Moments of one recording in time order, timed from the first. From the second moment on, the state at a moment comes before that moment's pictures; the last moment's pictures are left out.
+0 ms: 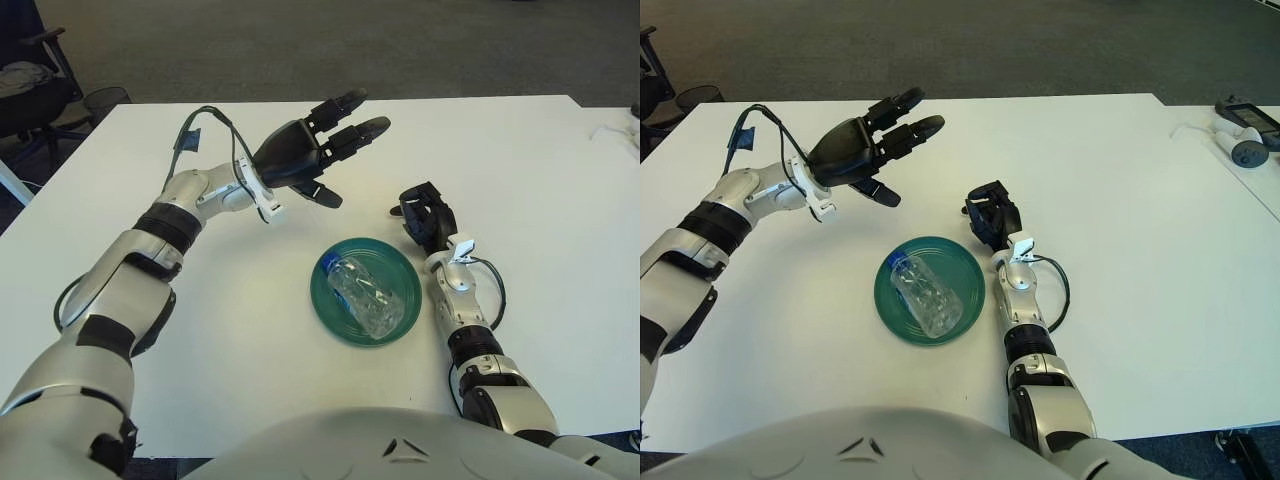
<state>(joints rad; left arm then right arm) -0.82 0.51 -0.53 0.66 0.80 -0.96 0.44 -0.28 0.04 -0.08 0.68 0.07 -0.41 0.04</state>
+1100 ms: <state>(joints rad) -0.76 0.36 -0.32 0.68 0.37 -0.83 0.12 -0.26 0.05 -0.06 0.63 0.05 -0.35 0.03</state>
